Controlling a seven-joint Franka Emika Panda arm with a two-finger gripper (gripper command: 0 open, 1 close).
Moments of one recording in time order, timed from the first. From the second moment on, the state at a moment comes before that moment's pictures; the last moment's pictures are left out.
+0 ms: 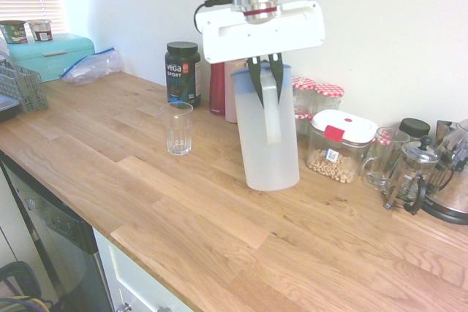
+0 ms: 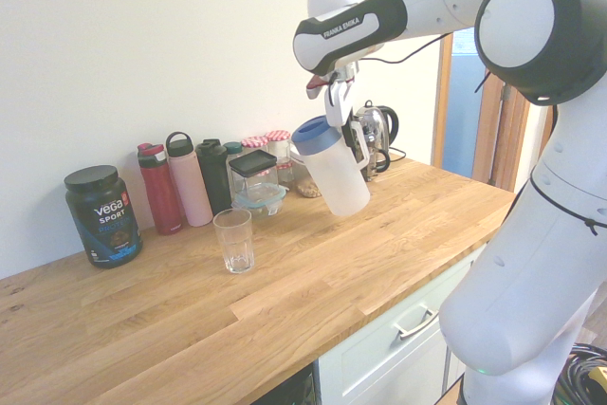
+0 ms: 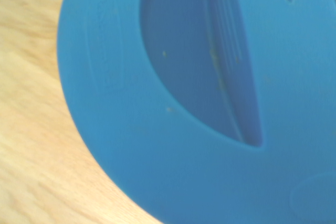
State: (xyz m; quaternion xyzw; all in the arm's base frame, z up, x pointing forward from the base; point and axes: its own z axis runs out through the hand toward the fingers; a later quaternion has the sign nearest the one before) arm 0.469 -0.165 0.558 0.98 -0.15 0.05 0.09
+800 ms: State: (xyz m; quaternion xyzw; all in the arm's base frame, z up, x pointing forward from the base) arm 0.469 -0.194 0.525 0.90 -0.41 0.10 0.01
